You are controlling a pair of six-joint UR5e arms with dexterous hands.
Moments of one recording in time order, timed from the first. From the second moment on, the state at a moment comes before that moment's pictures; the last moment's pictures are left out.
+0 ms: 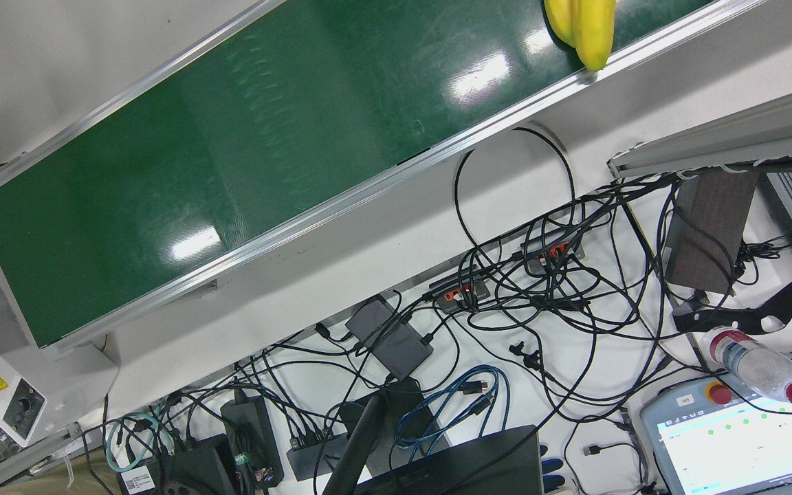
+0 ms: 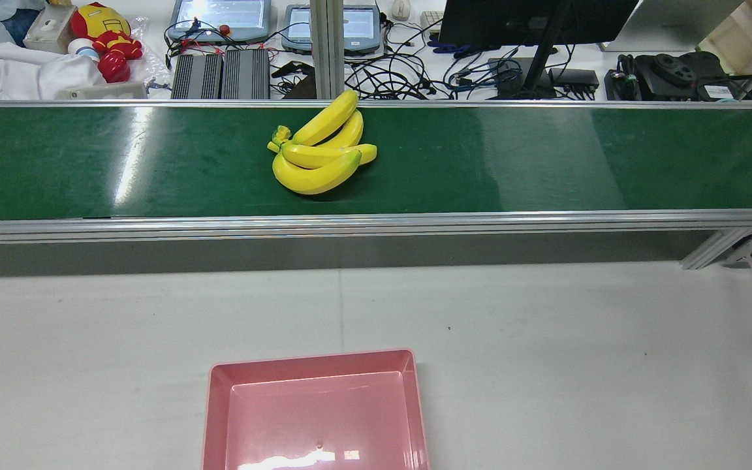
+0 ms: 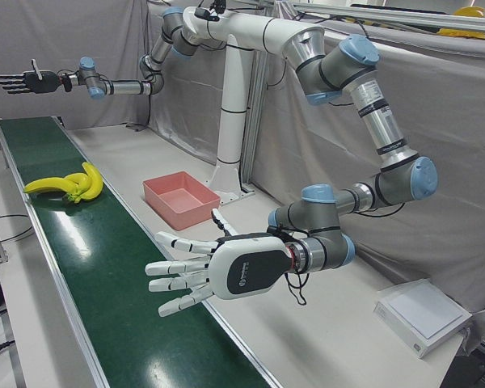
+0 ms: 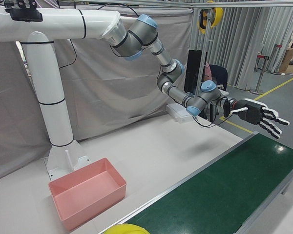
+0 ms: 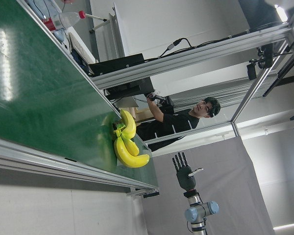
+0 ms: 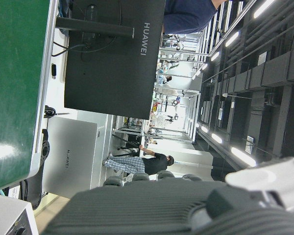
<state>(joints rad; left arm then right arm) -1.42 -1.53 -1.73 -0.16 1.51 0.25 1.57 -1.54 1.62 -3.29 -1.58 -0.10</state>
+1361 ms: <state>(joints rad) -1.27 -1.73 -1.73 0.07 1.50 0.43 1.57 -1.54 1.62 -3.29 -1.58 -0.10</state>
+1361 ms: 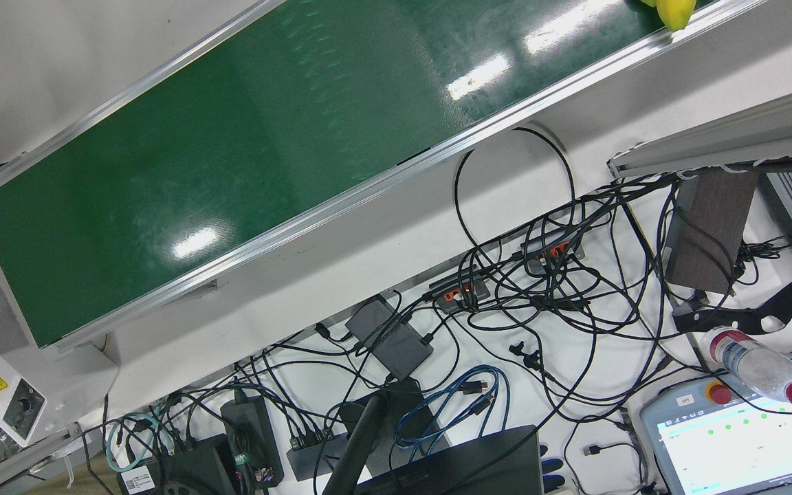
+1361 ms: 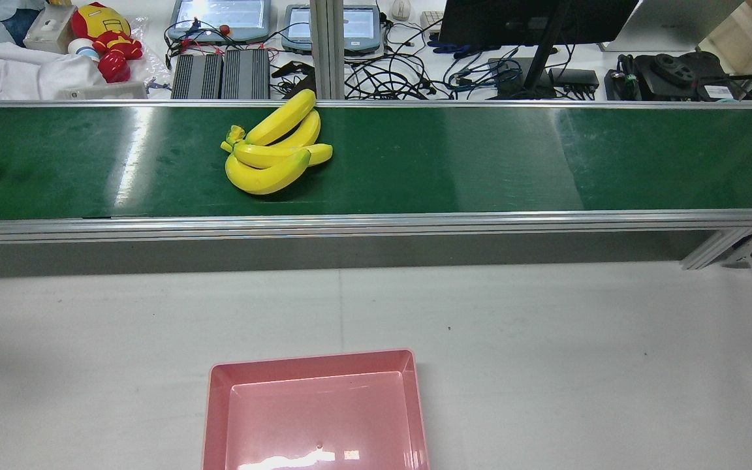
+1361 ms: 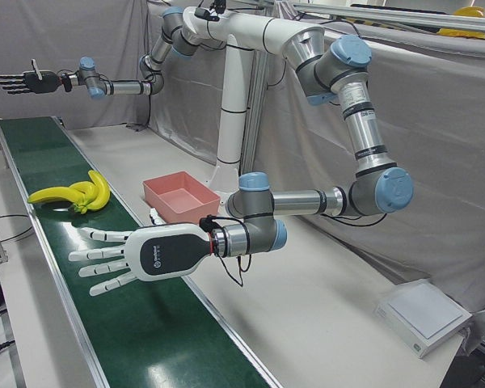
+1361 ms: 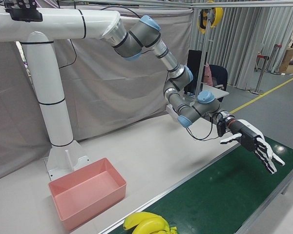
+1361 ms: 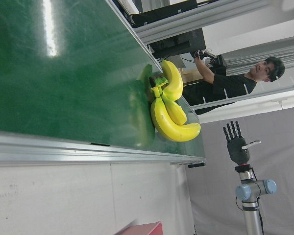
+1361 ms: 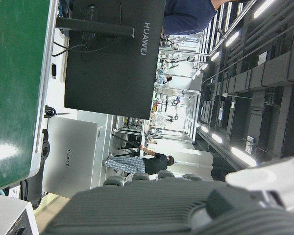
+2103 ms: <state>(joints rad) -1.27 -1.74 -1.73 0.08 1.50 0.43 1.57 -1.54 1.62 -3.29 -1.58 -0.10</state>
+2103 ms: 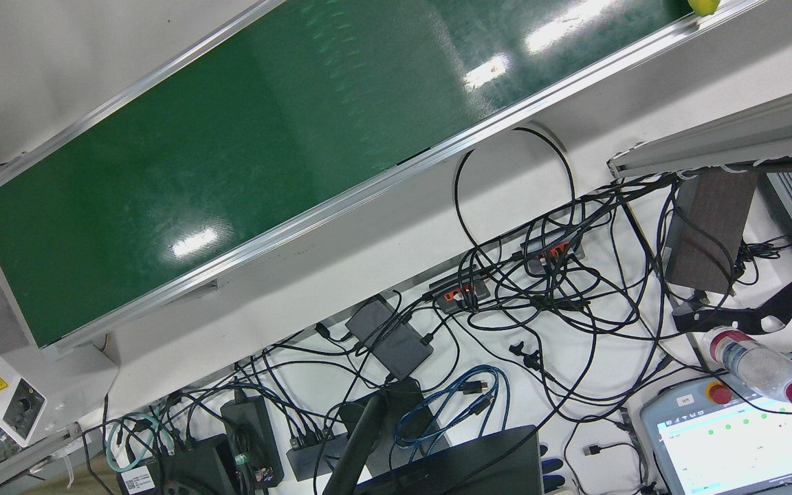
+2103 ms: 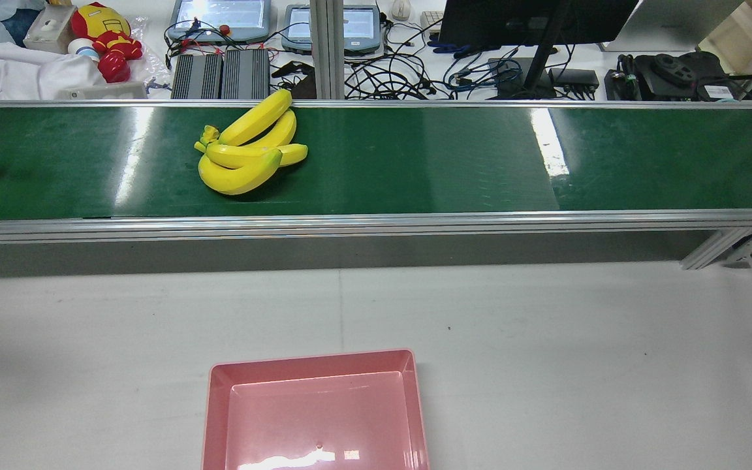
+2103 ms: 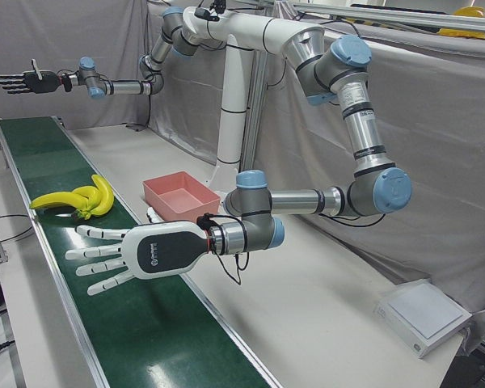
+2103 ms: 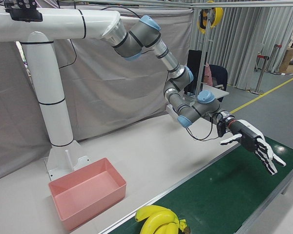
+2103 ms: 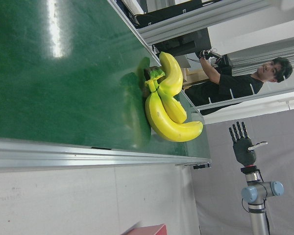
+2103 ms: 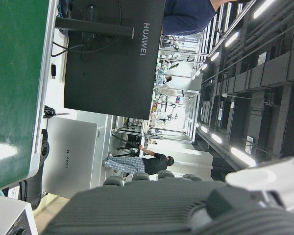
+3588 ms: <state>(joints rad) -1.14 -1.84 -1.82 0.35 1.50 0.68 1.57 -1.54 1.62 -3.29 -1.58 -0.10</state>
